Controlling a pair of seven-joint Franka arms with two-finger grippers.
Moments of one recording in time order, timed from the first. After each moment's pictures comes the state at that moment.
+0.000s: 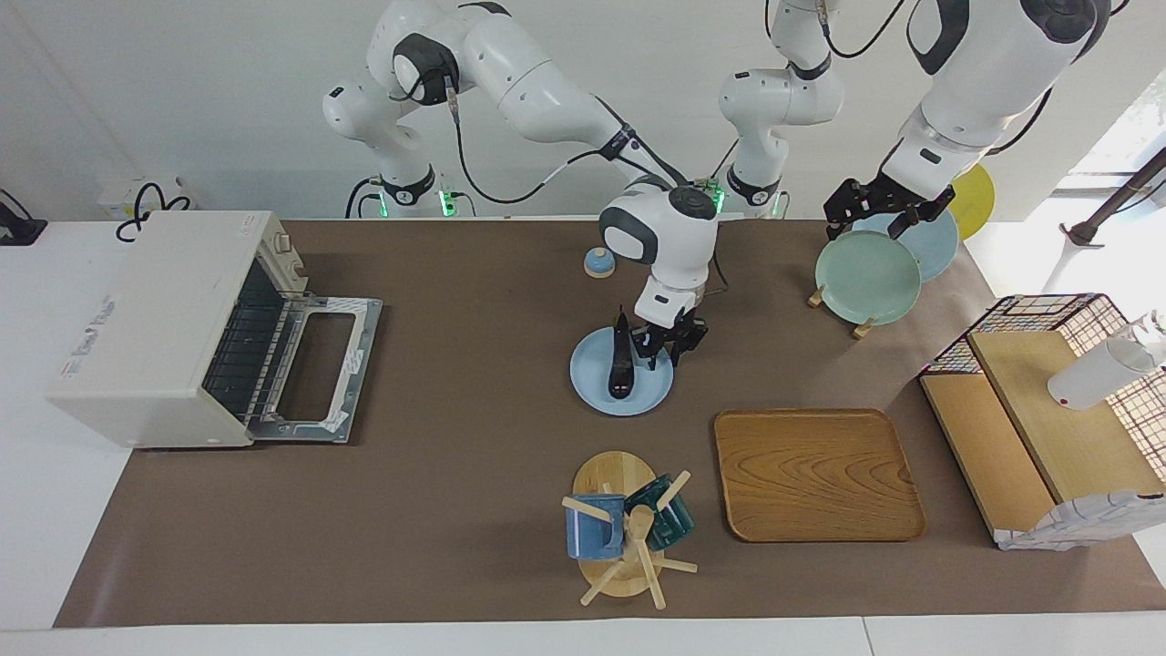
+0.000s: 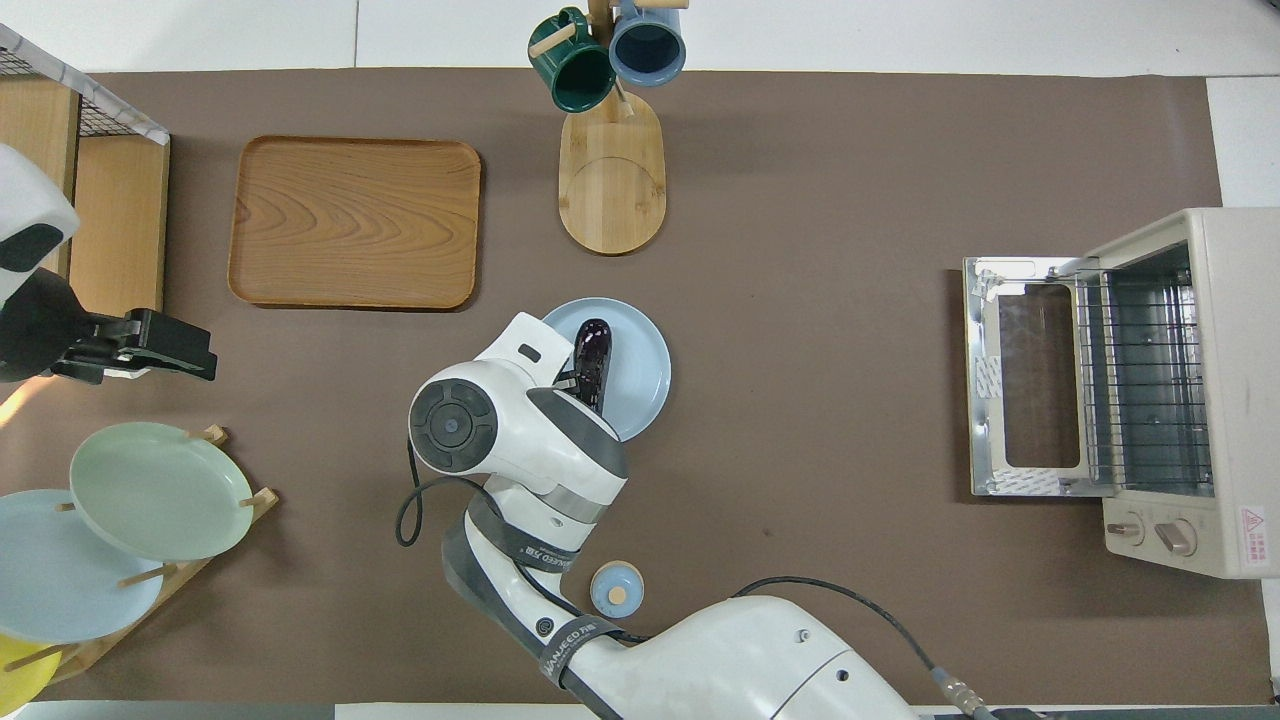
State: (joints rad) left arm -0.09 -0.07 -0.03 -1.66 -0.05 1.48 -0.05; right arm 0.84 0.69 -0.01 -1.44 -0.17 2.22 0.75
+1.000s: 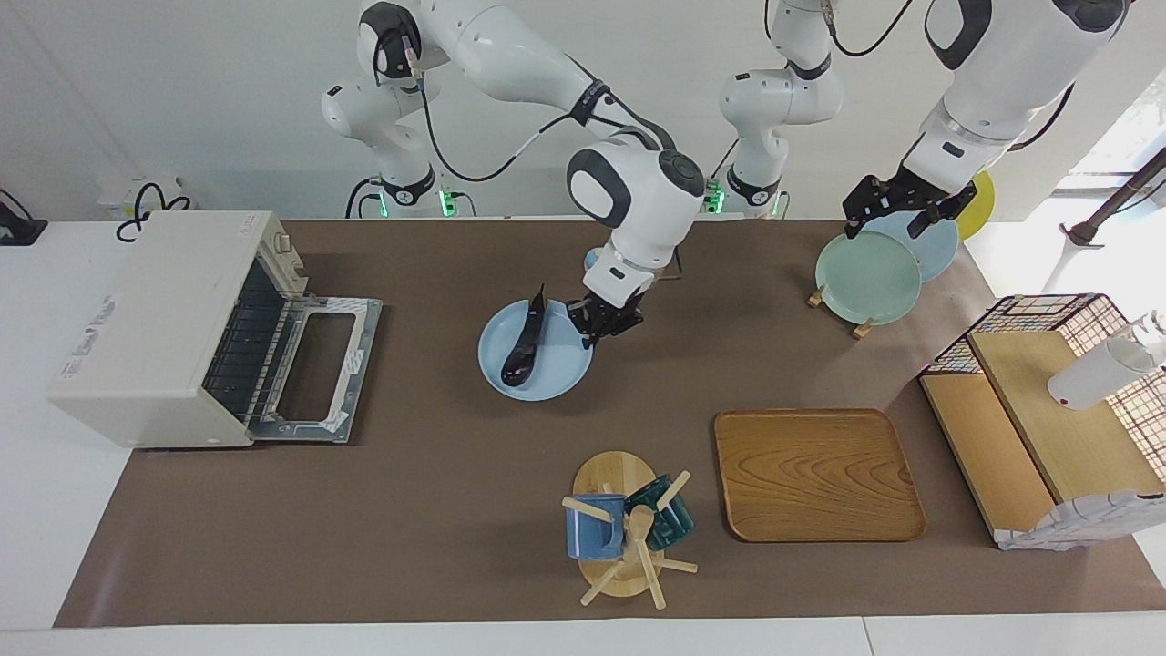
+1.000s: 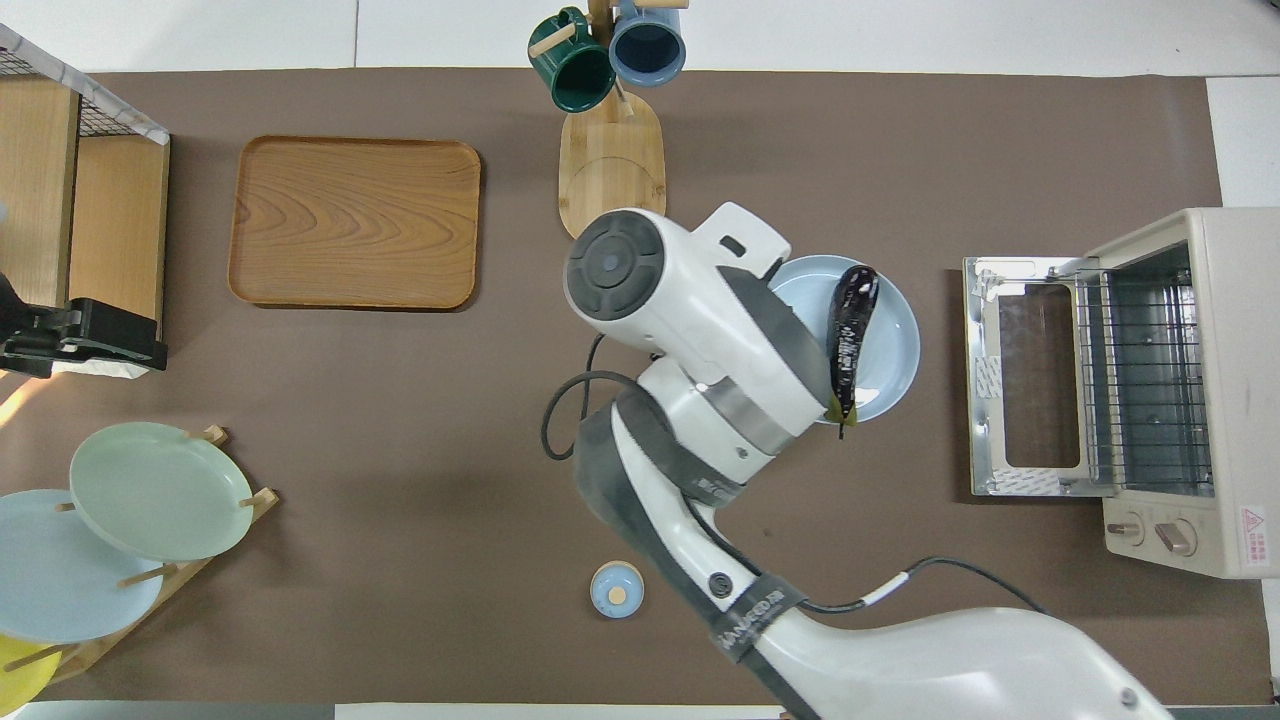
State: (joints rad) left arm -0.03 -0.07 -0.03 -1.65 -0.04 1.49 -0.04; right arm 0.59 0.35 -0.04 -1.57 -0.29 1.72 0.61
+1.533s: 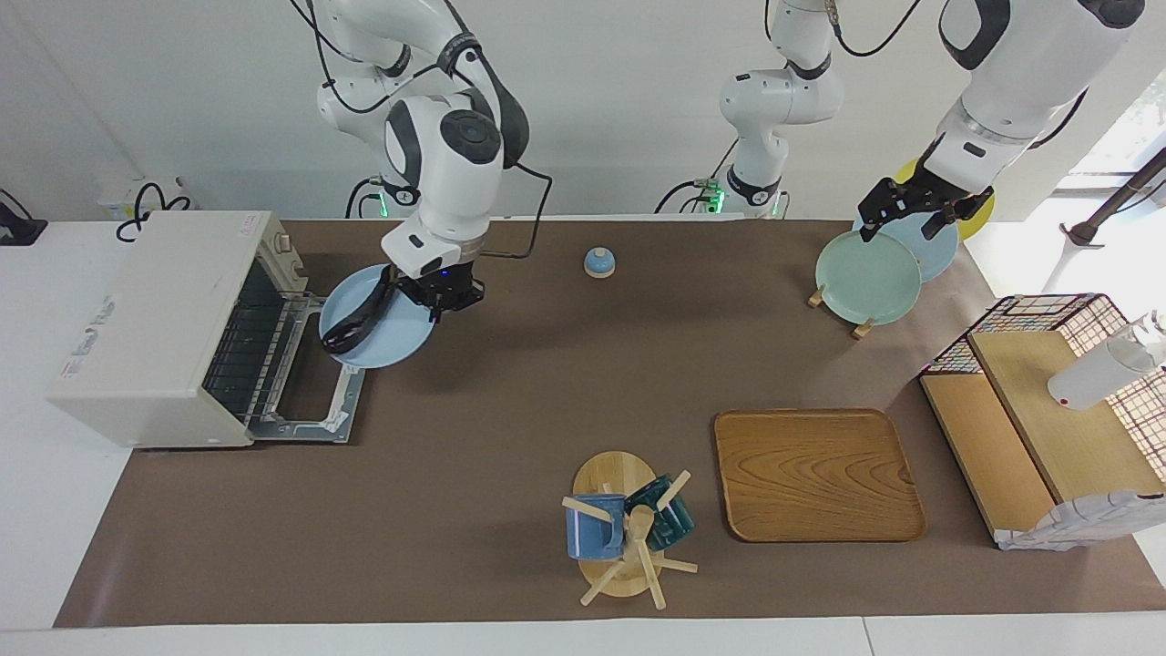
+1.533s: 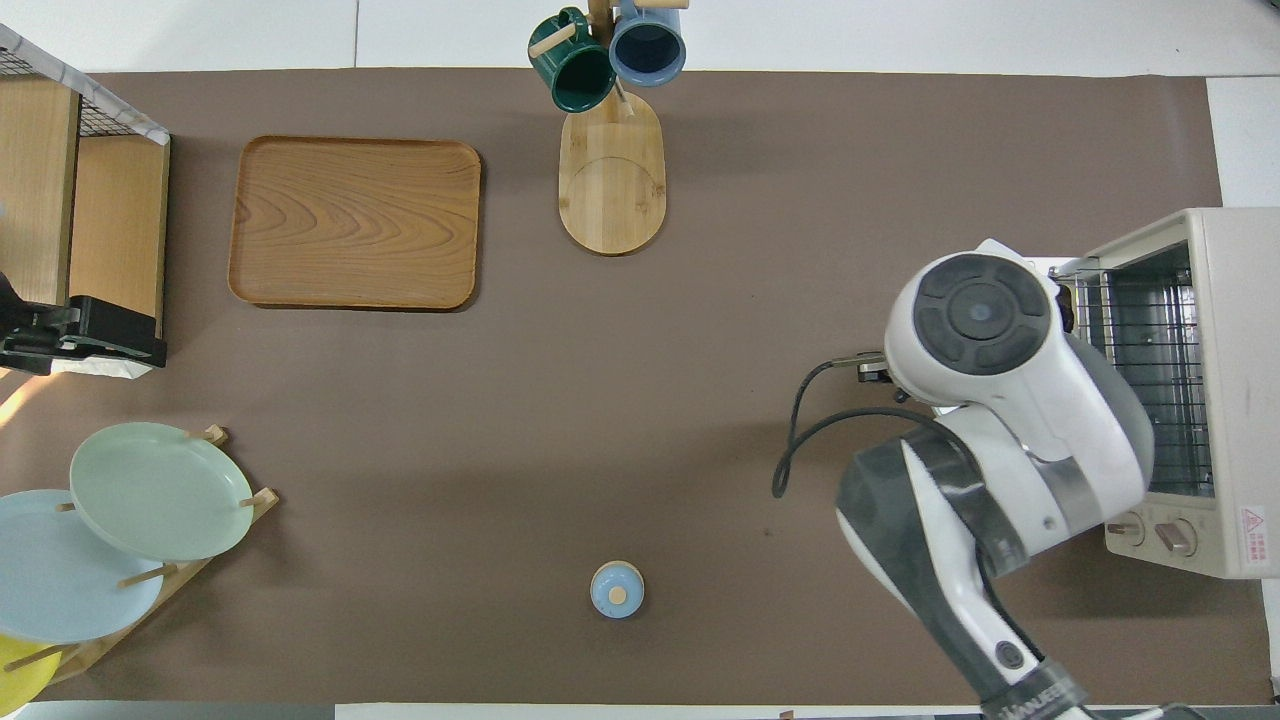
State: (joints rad) left arm -0.02 -0.07 -0.04 -1.65 -0.04 1.49 -0.04; right arm 0.32 -0.01 -0.04 -2.06 -0.30 1.95 0.39
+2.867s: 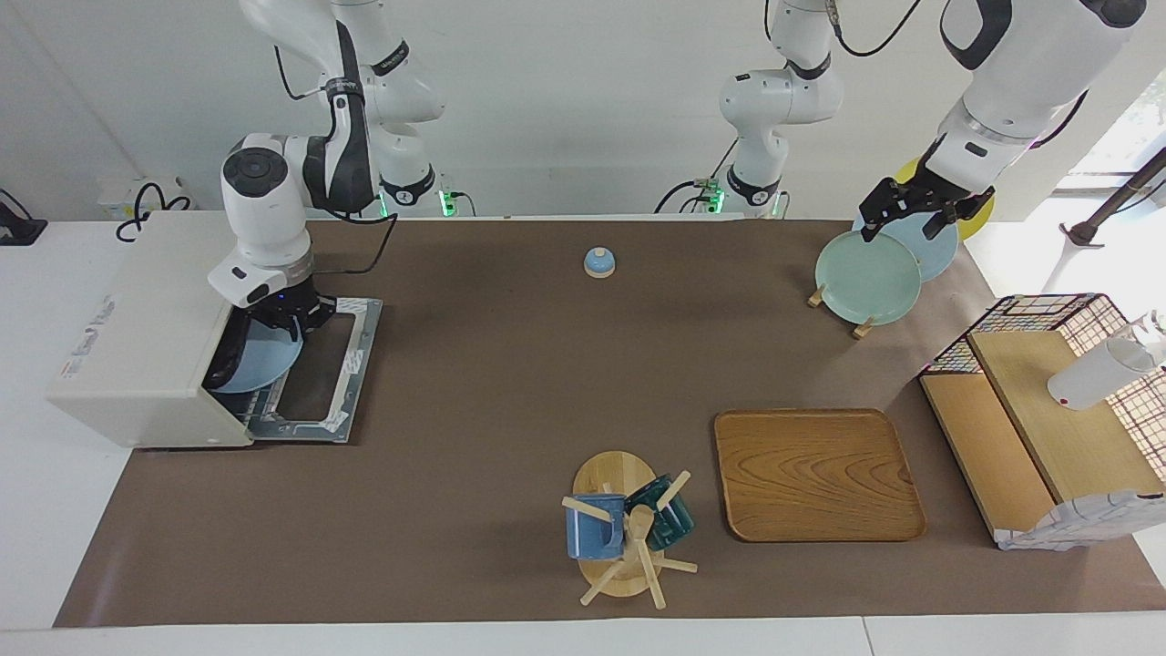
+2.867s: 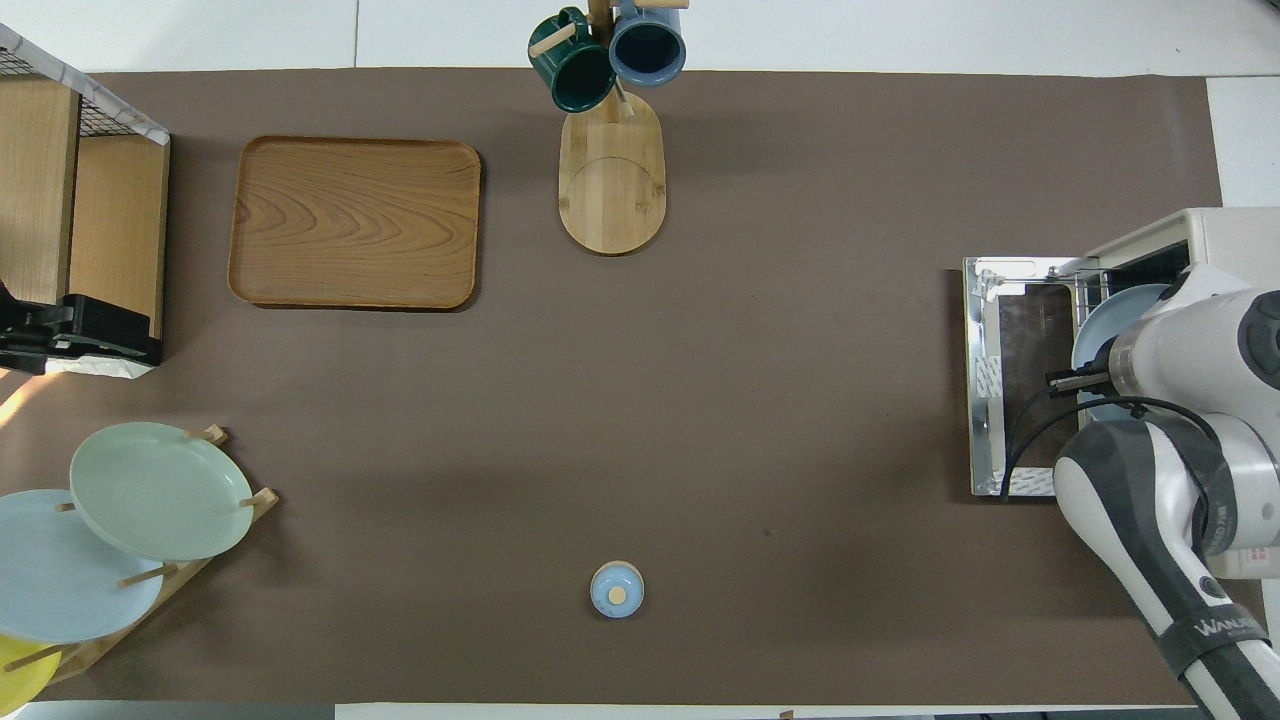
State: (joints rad) left arm -0.02 -0.07 -0.04 -1.65 -0.04 1.50 -0.04; right arm -0.06 -0.06 -0.04 -2.28 -0.29 2.25 -0.06
